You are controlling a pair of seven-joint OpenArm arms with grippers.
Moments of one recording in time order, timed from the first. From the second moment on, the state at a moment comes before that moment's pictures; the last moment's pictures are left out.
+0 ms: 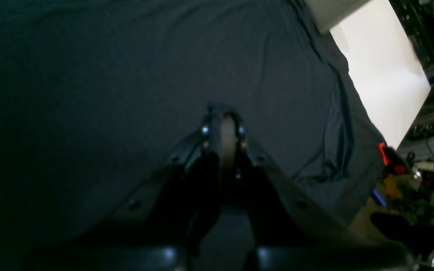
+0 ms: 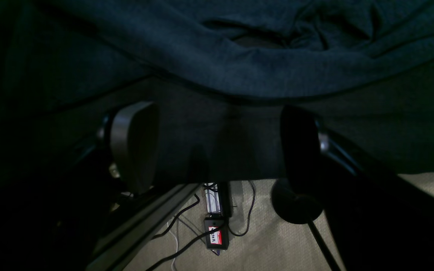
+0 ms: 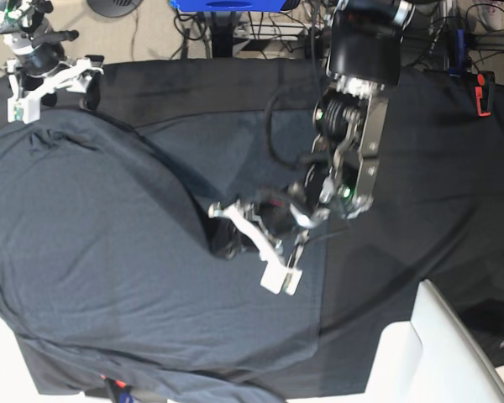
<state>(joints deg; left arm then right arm) -7.7 1.0 6.9 78.4 -32.6 -21.5 40.2 -36.8 1.2 22.5 104.4 20.8 18.7 -33.1</state>
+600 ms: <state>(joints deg) -6.9 3.2 9.5 75.9 -32.3 -21.4 40.2 -17.6 3.3 45.4 84.3 21.2 21.9 -36.3</state>
